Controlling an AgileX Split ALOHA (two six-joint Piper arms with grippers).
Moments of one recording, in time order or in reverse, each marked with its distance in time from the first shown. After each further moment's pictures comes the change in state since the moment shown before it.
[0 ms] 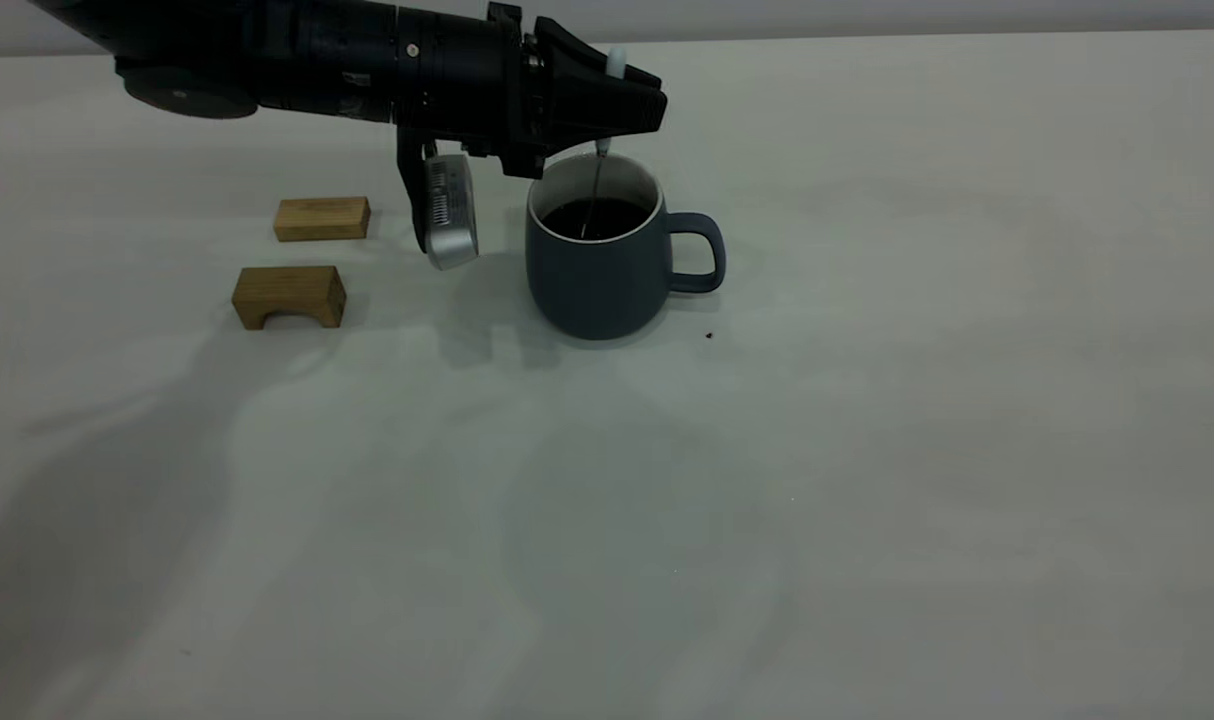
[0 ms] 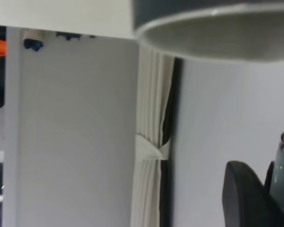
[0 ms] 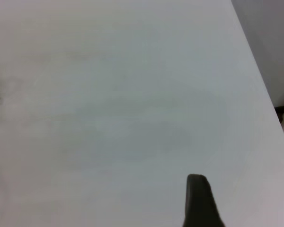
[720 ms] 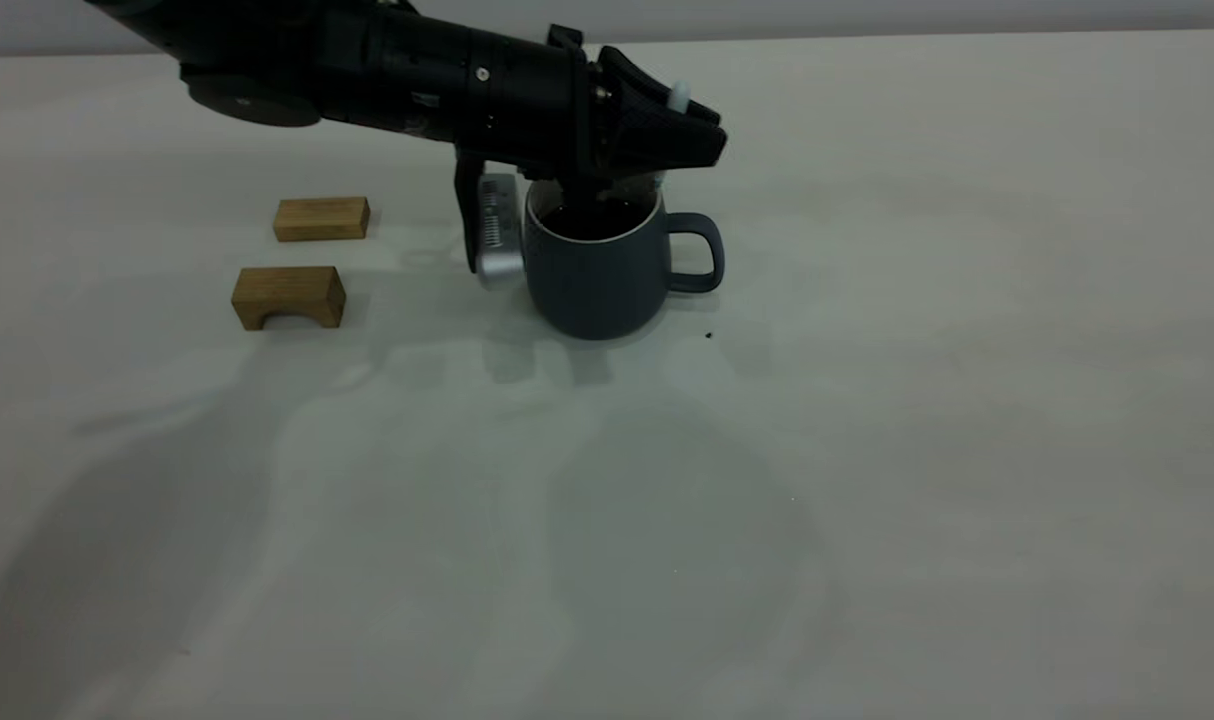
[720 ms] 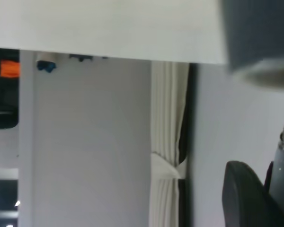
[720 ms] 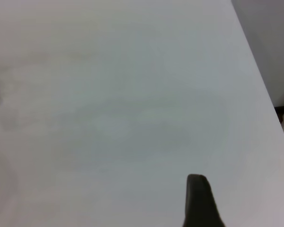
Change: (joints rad) left arm -0.083 0.000 -0.002 -0.004 -0.051 0.000; right arm 0.000 0.000 0.000 0.000 0.000 0.000
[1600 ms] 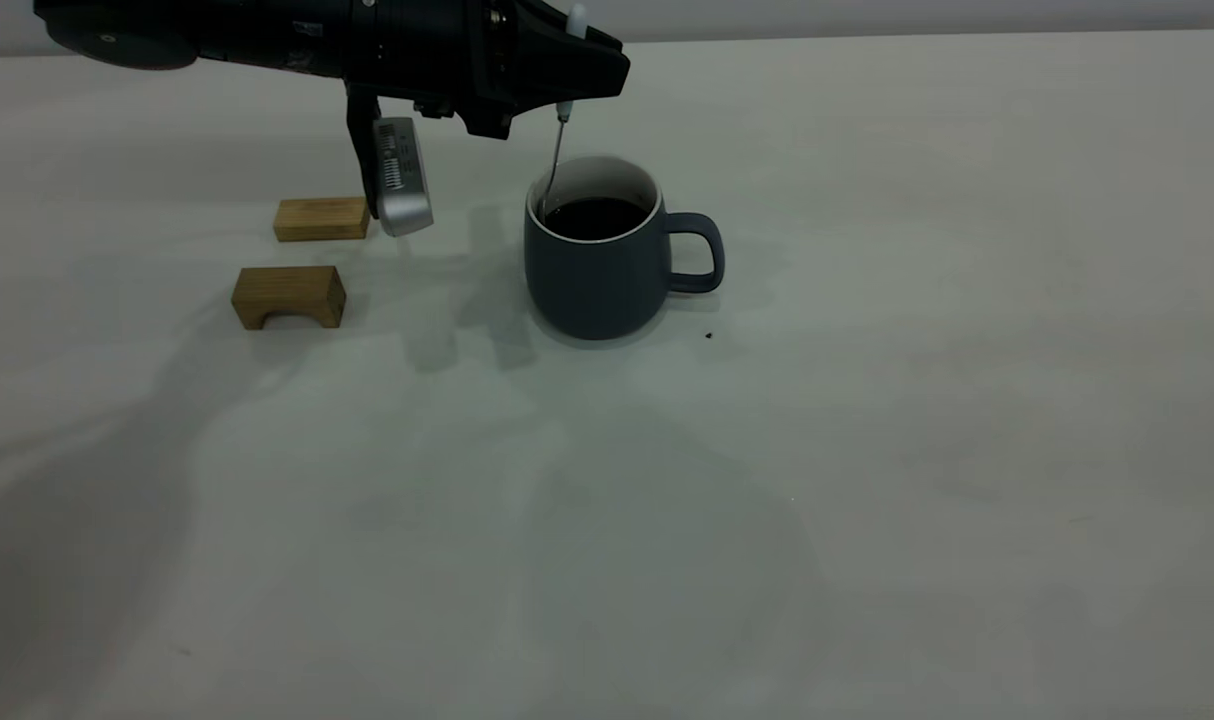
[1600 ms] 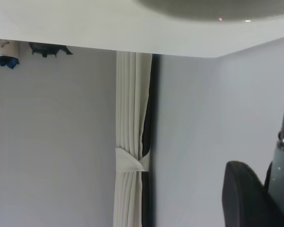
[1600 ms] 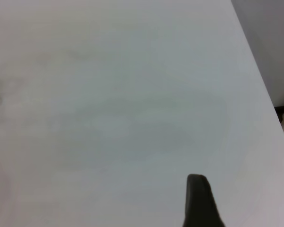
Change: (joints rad) left arm 0.103 -0.129 0.127 0.002 -0.032 -0.003; right arm 0.000 0.000 0.000 0.000 0.000 0.000
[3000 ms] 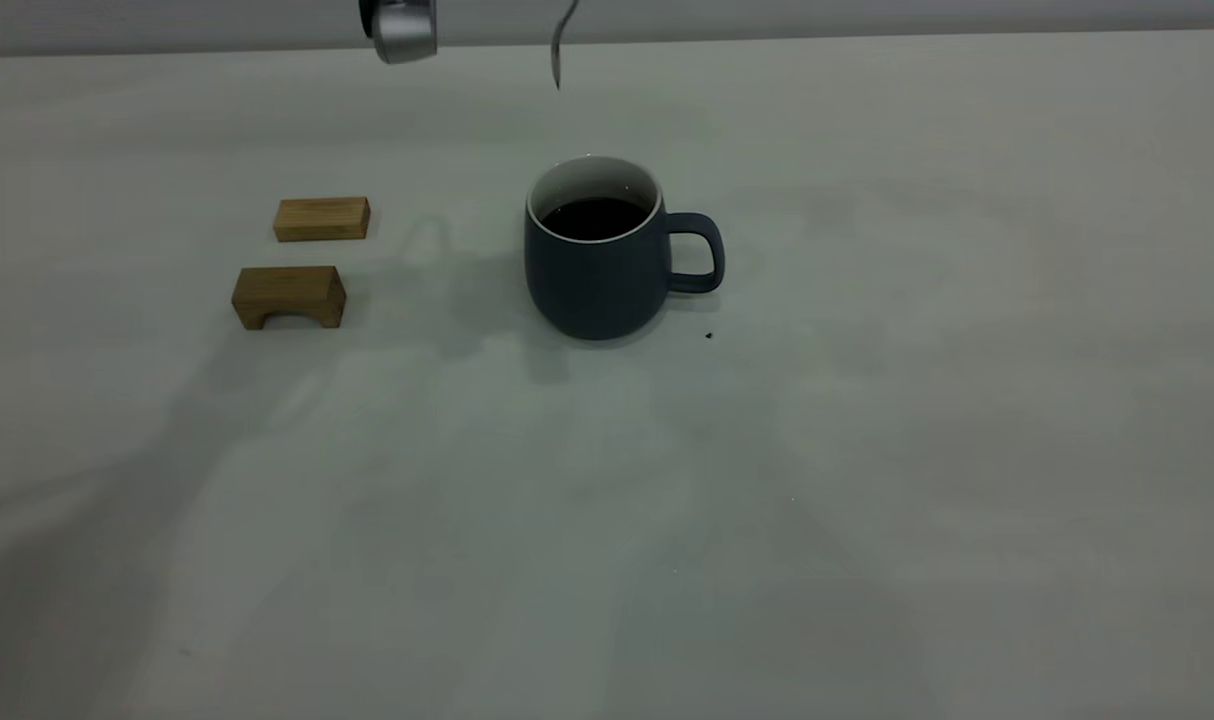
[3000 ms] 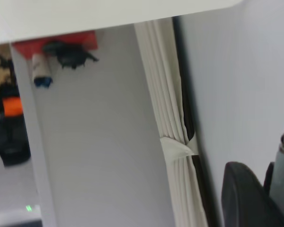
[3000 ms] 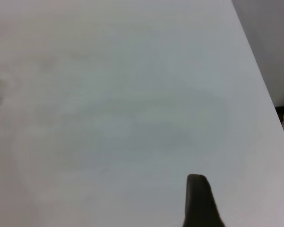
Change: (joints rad) left arm -0.093 -0.263 0.006 0.177 -0.070 -0.109; right arm 0.000 0.000 0.000 0.001 0.000 0.000
